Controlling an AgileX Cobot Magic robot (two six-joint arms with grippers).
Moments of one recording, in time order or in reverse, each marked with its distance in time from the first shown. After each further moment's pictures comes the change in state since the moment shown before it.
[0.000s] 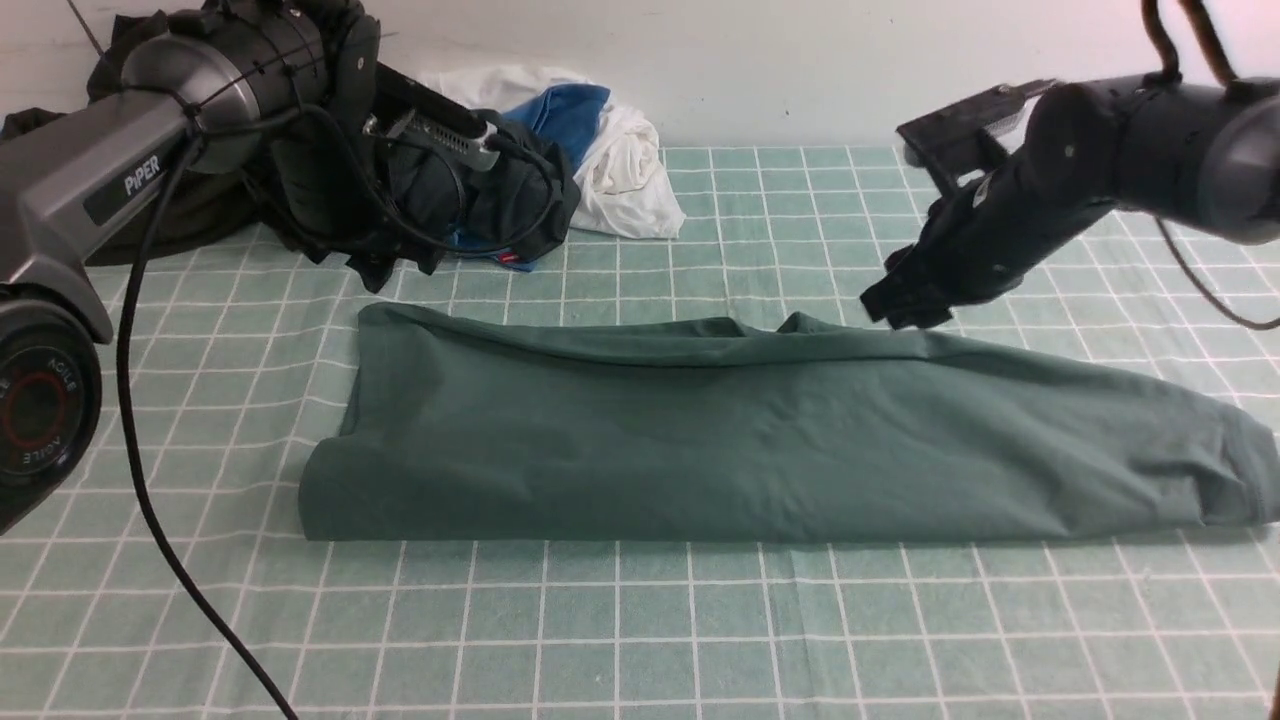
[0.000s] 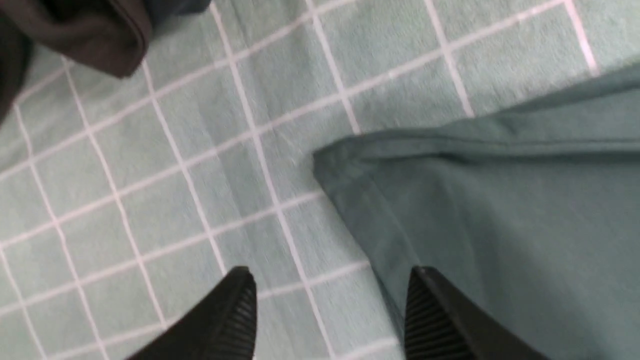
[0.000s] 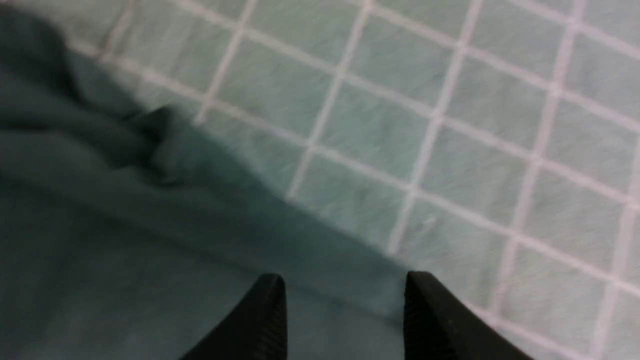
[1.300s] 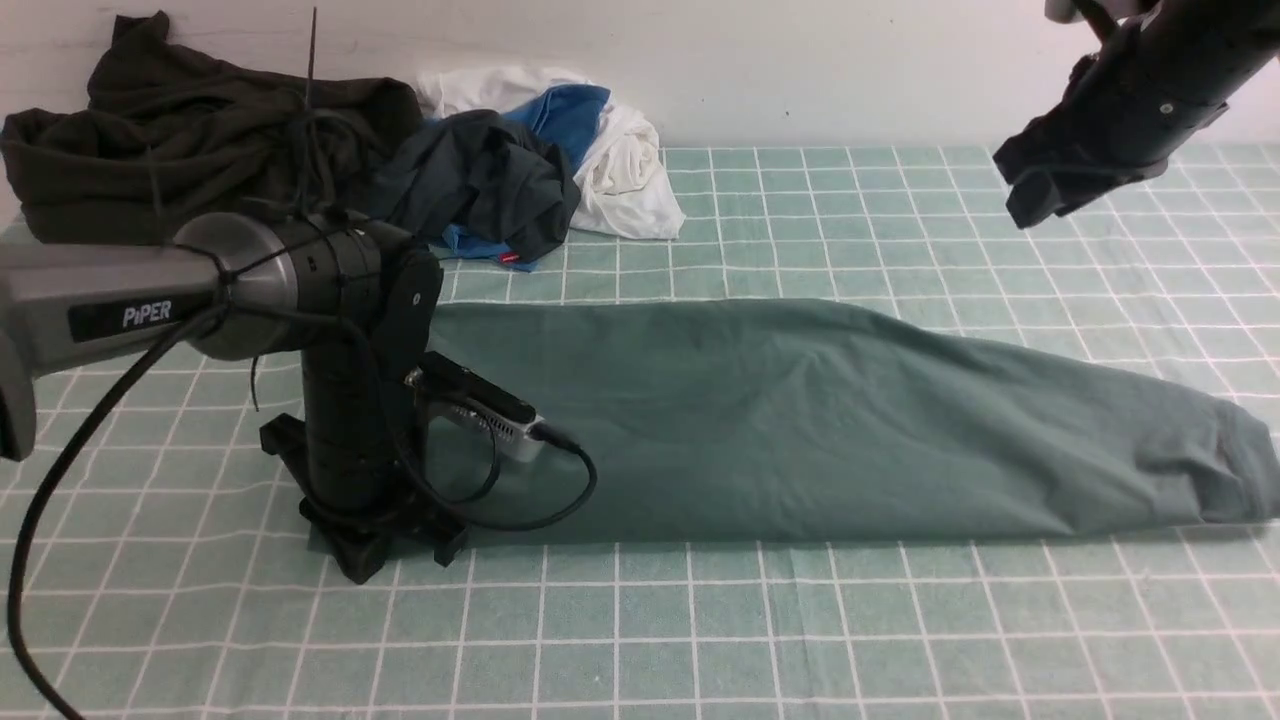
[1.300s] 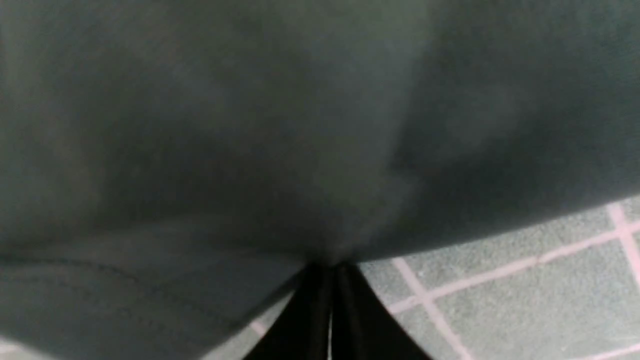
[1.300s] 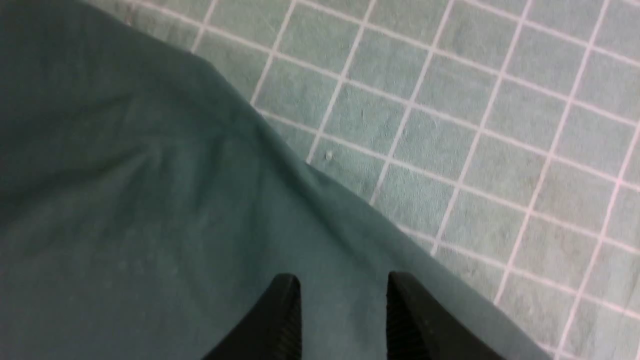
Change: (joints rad) right arm -0.169 -0.075 -0.286 0.063 0.441 -0.038; left arm -0.122 -0.199 0.702 -0.116 -0.024 0.012
